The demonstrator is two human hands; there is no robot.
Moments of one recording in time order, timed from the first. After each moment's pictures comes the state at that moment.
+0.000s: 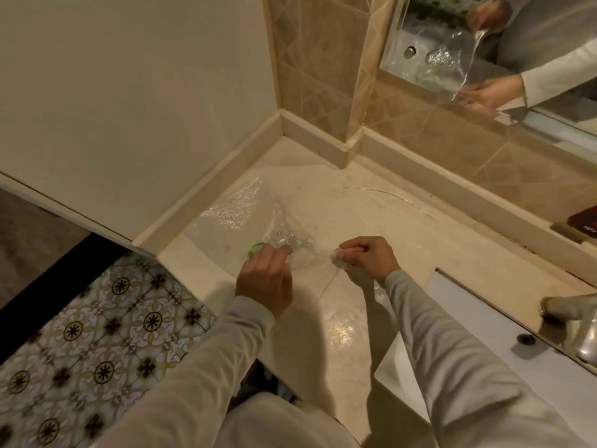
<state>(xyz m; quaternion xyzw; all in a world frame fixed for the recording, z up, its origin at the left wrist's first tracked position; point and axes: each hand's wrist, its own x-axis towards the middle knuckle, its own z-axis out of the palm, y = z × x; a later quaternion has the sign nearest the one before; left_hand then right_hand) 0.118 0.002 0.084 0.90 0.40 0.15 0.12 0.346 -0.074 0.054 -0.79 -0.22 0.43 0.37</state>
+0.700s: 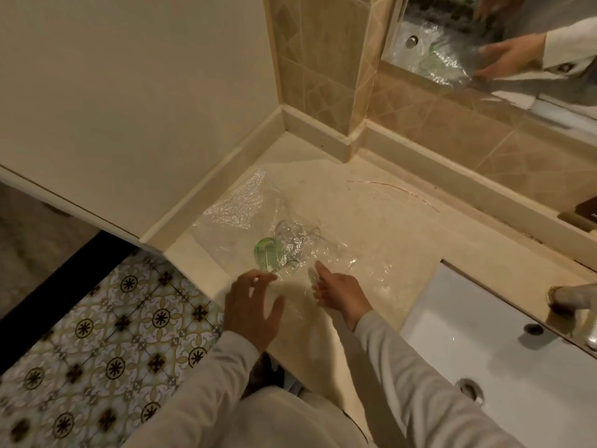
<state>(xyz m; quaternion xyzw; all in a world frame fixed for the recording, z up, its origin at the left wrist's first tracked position) 0.055 -0.031 0.057 0.87 0.43 0.18 0.17 0.242 -0.093 0.053 -0.66 0.01 0.58 0.48</state>
